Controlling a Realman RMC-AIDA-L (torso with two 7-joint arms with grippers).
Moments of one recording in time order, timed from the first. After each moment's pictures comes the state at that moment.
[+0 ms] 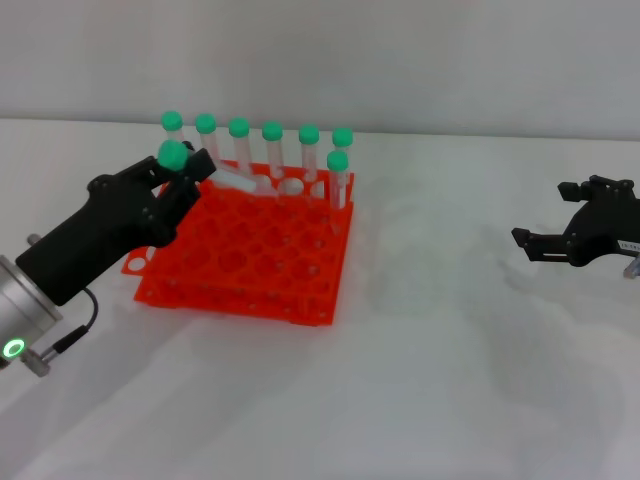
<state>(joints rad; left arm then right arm) -0.22 -2.09 1.24 0.69 0.93 1.29 -1.14 0.33 2.01 -1.43 -1.23 1.12 0.79 -1.24</state>
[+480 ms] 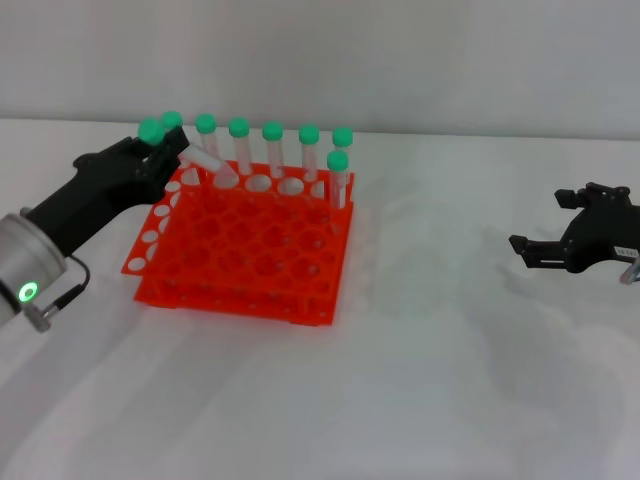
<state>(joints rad) -0.29 -2.08 1.24 0.70 0.93 0.99 -1.18 0.34 2.01 -1.44 -1.21 1.12 0.79 -1.24</state>
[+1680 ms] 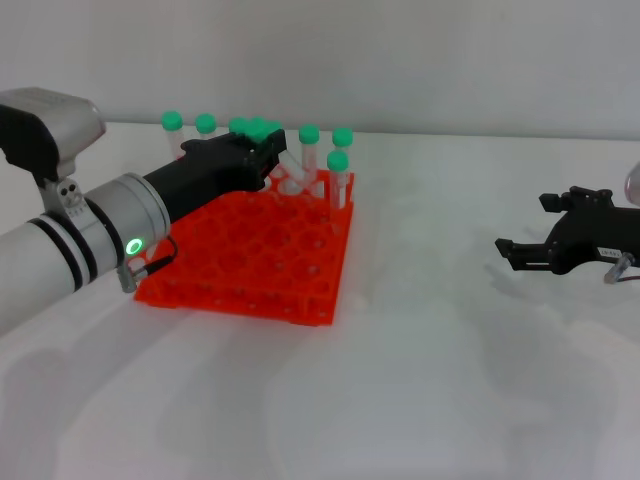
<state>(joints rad) -0.45 -2.08 1.42 0.74 1.04 0.74 -1.36 0.38 2.01 -1.44 -1.15 1.12 0.79 -1.24</state>
